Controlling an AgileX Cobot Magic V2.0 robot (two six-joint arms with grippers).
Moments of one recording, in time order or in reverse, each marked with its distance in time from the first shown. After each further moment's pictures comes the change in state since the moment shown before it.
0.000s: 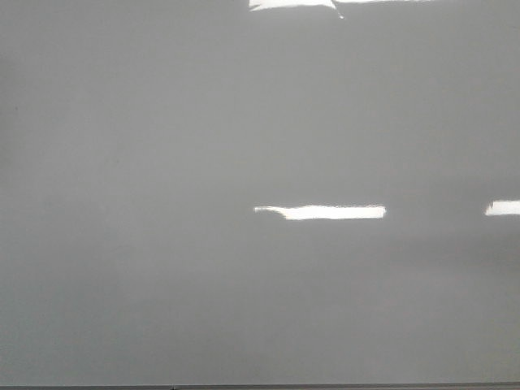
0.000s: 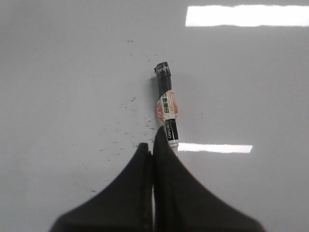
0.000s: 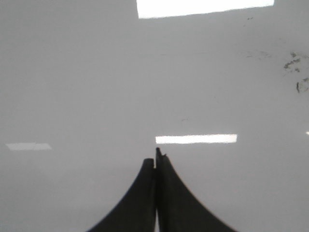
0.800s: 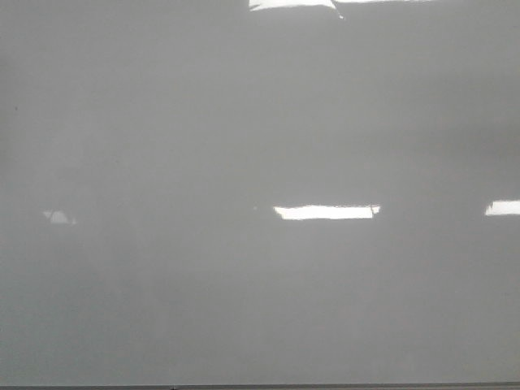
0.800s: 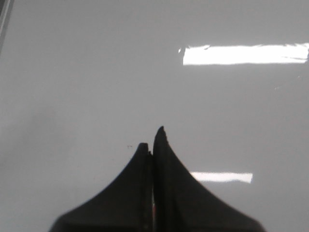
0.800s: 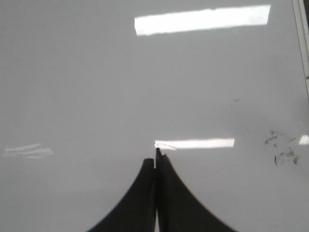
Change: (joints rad) left arm 0.000 0.196 -0.584 0.008 0.314 0.000; right arm 0.000 0.186 -0.565 0.000 0.419 0.000
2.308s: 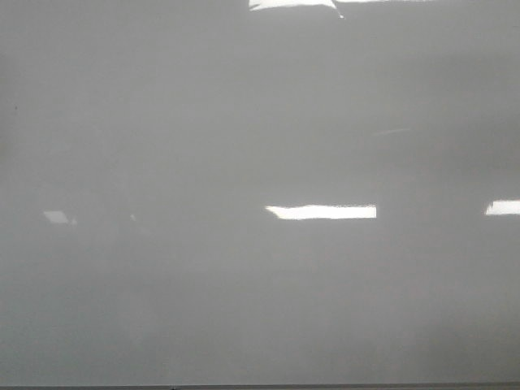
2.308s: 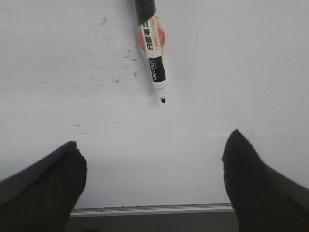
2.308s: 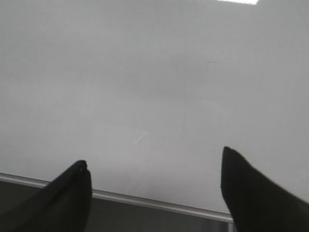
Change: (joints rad) left arm -0.039 0.606 -0.102 -0.032 0.280 0.045; right arm 0.117 0.406 -0.112 -0.022 0.286 -0.075
